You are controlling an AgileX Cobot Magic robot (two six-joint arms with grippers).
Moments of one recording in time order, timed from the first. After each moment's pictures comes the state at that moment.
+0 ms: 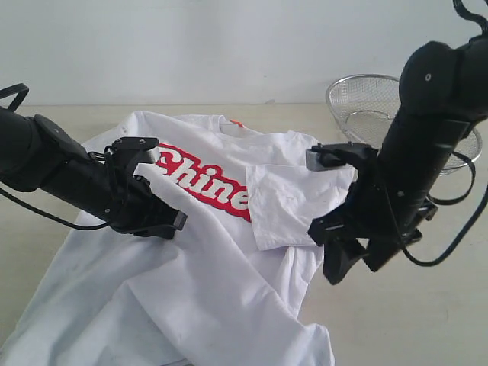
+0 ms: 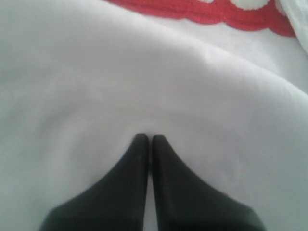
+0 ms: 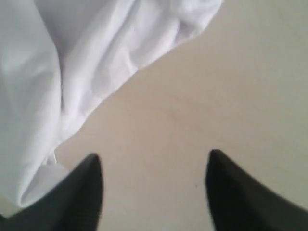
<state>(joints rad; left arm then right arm) -0.28 2.00 -1.00 -0.98 0.41 1.00 0.23 1.77 -1.09 0.34 1.01 -0.30</state>
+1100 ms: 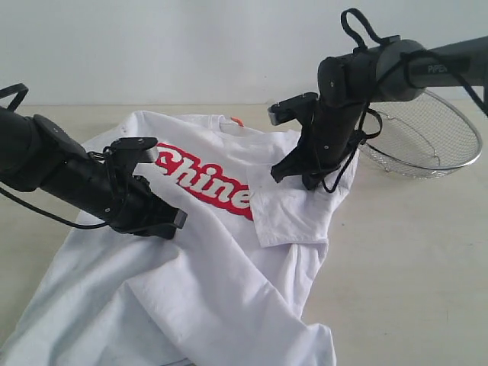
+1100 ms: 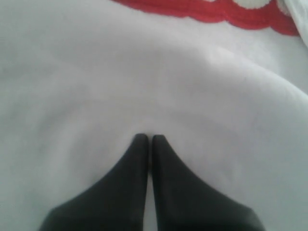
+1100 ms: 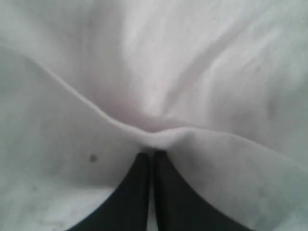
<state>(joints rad) -0.28 2.00 -1.00 -0.99 0.42 0.99 0.23 2.28 -1.69 -0.02 0.77 -0.14</state>
